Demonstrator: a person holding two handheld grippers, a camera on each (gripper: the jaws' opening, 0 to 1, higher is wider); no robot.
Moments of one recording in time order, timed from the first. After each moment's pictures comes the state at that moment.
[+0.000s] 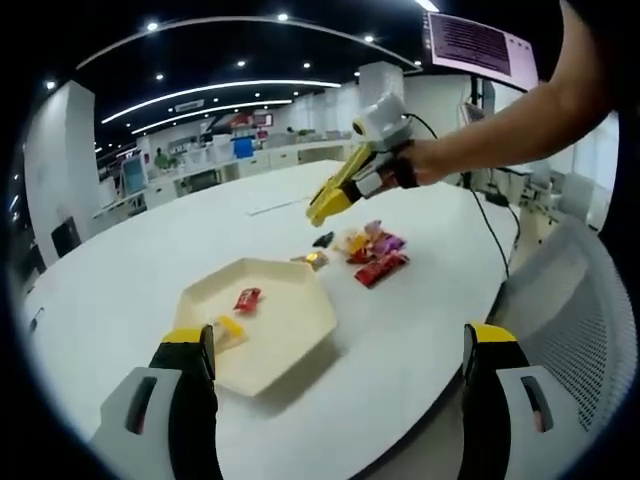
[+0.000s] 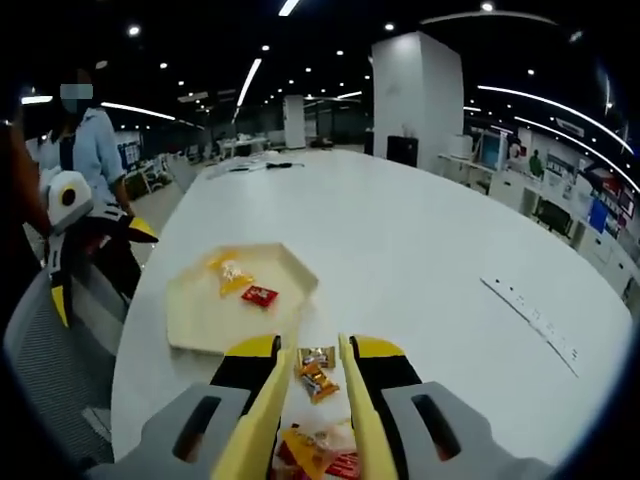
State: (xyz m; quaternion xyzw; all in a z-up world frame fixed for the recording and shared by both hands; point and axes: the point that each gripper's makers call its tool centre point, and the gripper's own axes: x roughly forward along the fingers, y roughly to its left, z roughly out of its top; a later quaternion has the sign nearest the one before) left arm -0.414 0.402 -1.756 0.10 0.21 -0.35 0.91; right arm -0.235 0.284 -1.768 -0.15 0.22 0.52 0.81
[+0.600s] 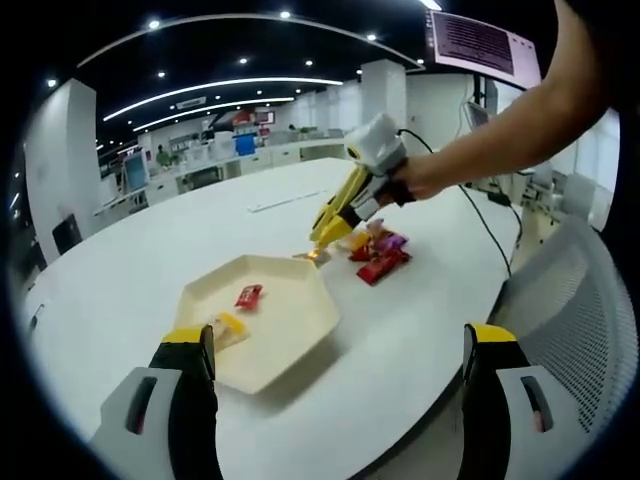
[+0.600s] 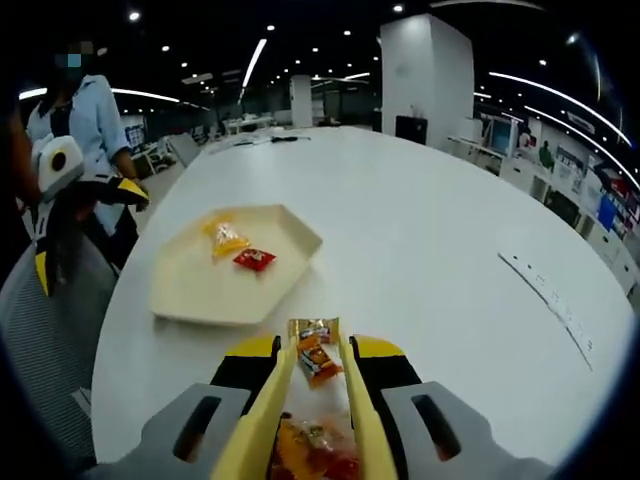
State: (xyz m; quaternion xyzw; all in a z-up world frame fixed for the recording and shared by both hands) left arm -0.413 0.404 -1.758 0.10 0.21 -0.34 0.91; right arm -0.236 0.289 -1.814 -0.18 0.26 0.53 0.79
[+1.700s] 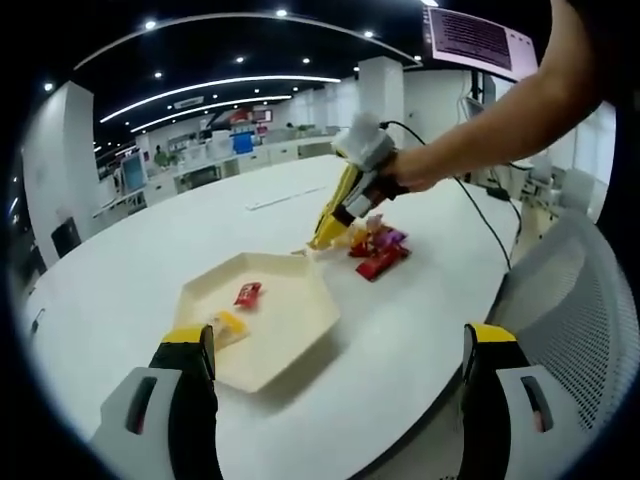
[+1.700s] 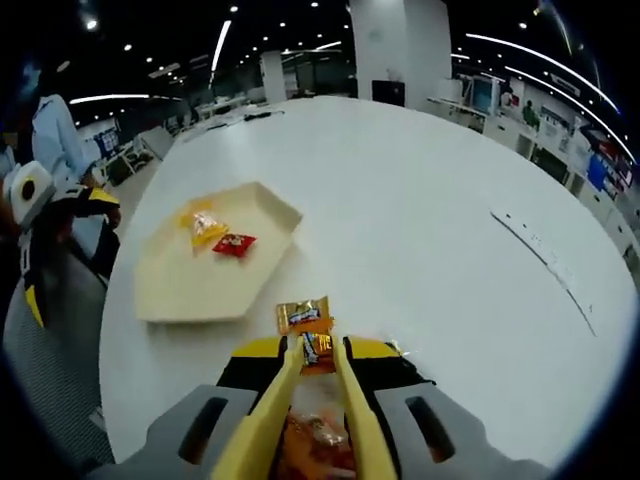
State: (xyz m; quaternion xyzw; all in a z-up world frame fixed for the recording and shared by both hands) left arm -0.414 0.403 -1.763 0.11 0.22 -0.35 0.91; right arm -0.229 0.278 -1.816 -0.17 0.33 0.48 0.80
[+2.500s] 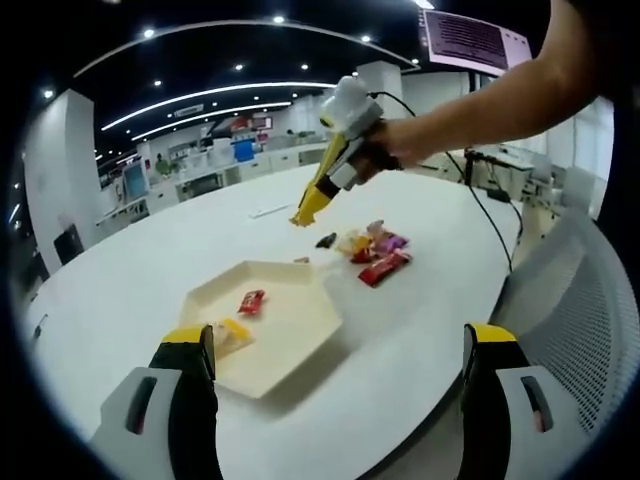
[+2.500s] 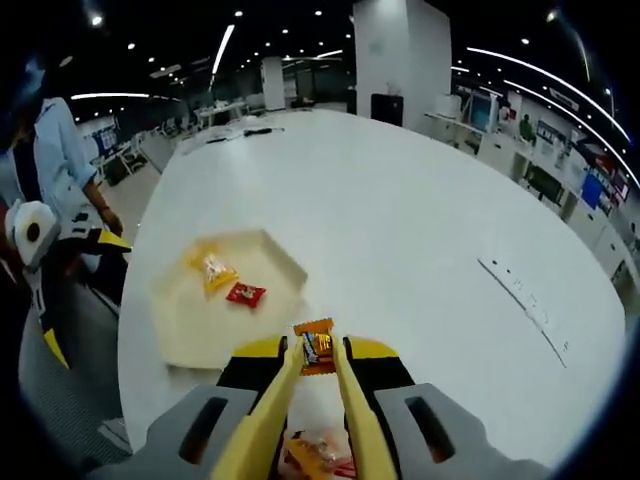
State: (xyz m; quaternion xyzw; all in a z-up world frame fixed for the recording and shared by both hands) left arm -0.412 0.404 -1.756 0.11 0.20 -0.34 0.91; right arm -0.223 0.310 -1.754 -0.18 0.31 0.48 0.80
